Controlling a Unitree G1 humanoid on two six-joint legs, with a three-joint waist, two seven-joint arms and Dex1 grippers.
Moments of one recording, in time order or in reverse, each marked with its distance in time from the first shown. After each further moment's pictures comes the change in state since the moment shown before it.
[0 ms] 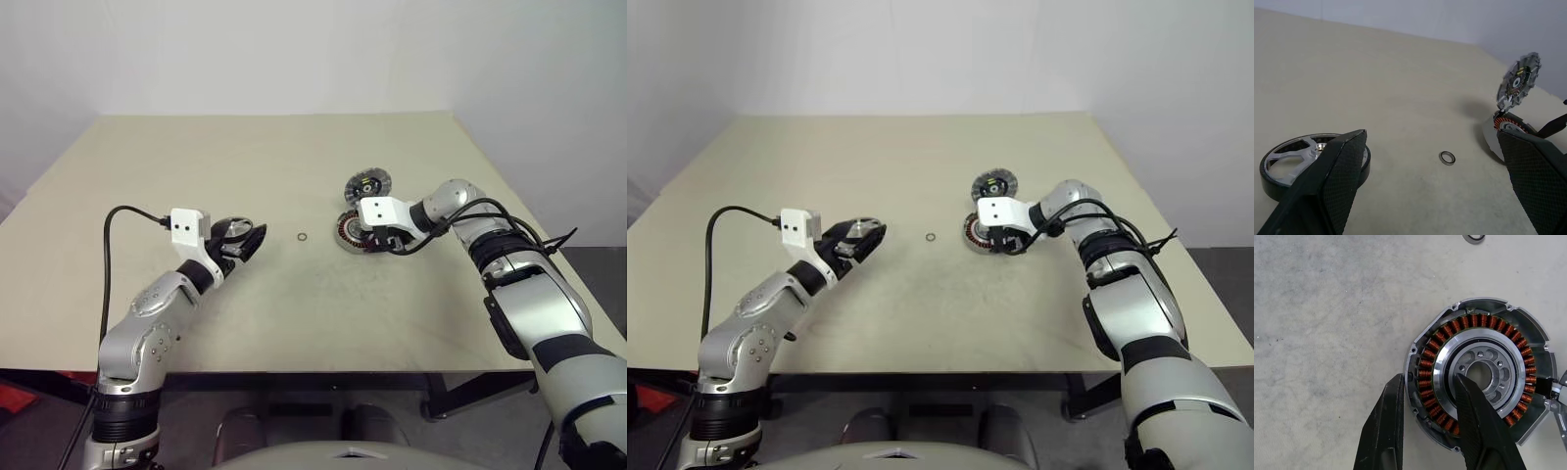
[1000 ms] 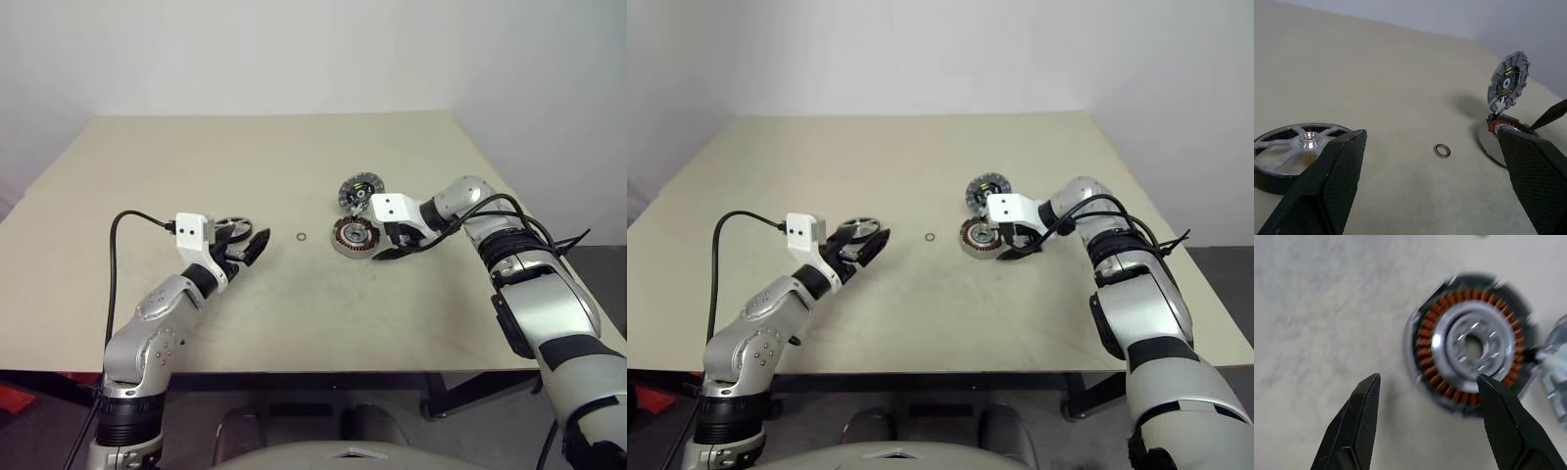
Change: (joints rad) left arm 0.024 -0.014 -0.017 0.000 0.003 -0.001 0.008; right arm 0.016 -0.039 -0.030 0.000 0.028 -0.007 0.087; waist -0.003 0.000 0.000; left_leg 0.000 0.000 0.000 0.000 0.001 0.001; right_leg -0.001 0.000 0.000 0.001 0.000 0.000
